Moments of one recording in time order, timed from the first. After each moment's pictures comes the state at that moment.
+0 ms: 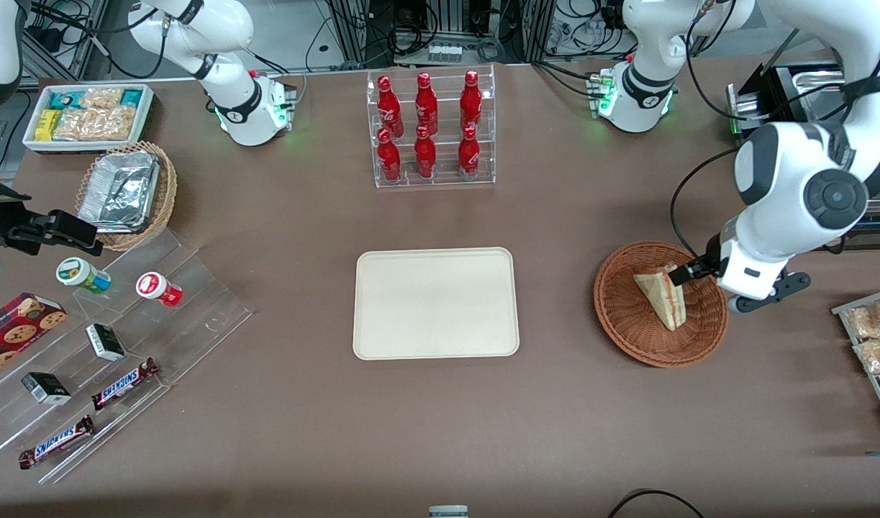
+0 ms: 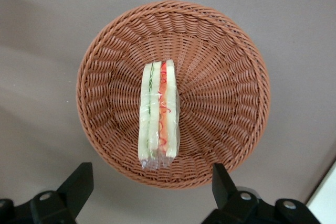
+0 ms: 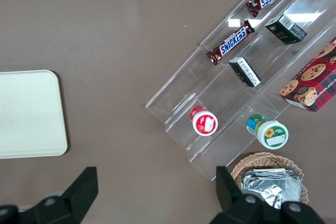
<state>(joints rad) -0.07 0.16 -0.02 -1.98 0.03 2.03 -0.49</state>
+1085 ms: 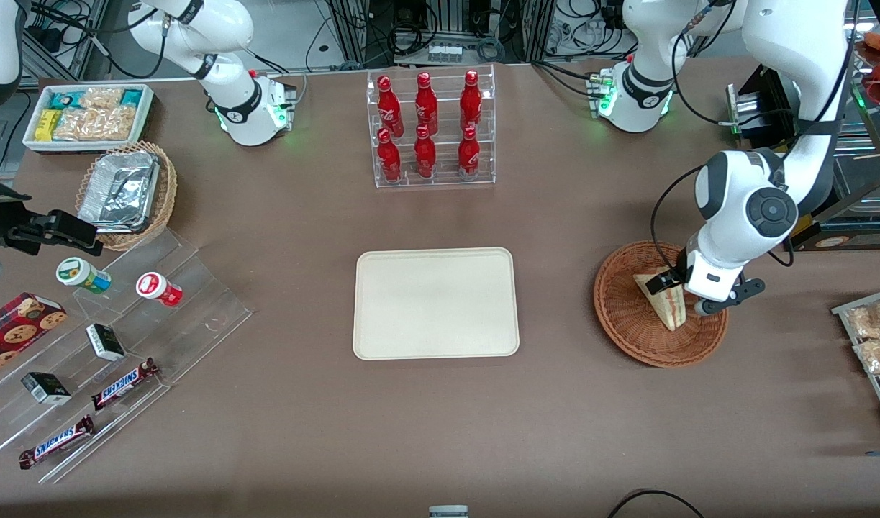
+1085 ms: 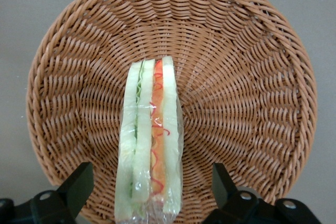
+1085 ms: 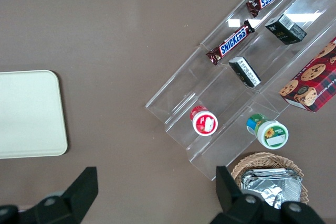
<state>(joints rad) -0.07 0.21 -0.02 -2.24 0.03 2.43 -0.50</state>
